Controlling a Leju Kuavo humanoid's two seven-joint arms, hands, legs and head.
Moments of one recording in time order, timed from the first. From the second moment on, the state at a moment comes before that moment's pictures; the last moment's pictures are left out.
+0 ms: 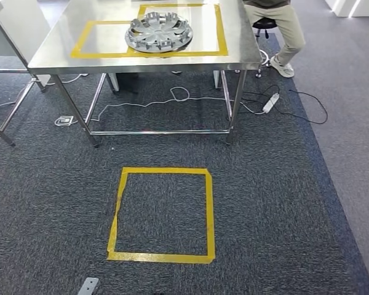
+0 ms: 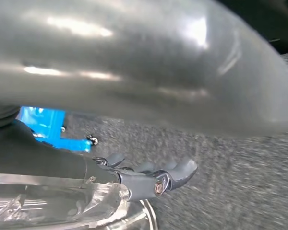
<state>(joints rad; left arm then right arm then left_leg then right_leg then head) -0.07 -0.17 1.33 -0.20 -1.21 -0.09 -0.18 -0.06 0.22 -1.04 -0.20 1.21 -0.05 0.02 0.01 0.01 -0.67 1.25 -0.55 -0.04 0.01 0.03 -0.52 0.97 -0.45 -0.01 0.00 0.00</state>
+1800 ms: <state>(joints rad) -0.06 -0.17 1.30 -0.20 -1.24 -0.07 -0.41 -0.05 0.19 -1.07 -0.20 1.13 -0.35 -0.20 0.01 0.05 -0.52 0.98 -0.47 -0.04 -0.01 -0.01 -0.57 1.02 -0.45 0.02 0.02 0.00</state>
